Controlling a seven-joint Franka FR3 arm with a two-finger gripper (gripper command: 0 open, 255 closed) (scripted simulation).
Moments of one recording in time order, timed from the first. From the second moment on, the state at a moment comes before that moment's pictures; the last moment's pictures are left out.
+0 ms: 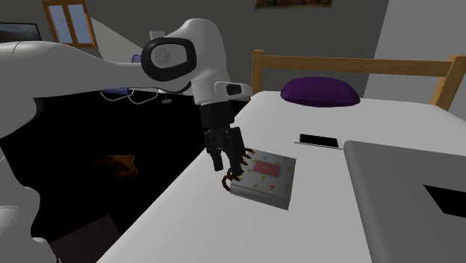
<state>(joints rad) -0.31 0.04 -0.30 -1.51 -0.39 1.67 -0.37</state>
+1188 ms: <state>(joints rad) -0.31 0.02 -0.30 -1.60 -0.40 1.74 -0.34</state>
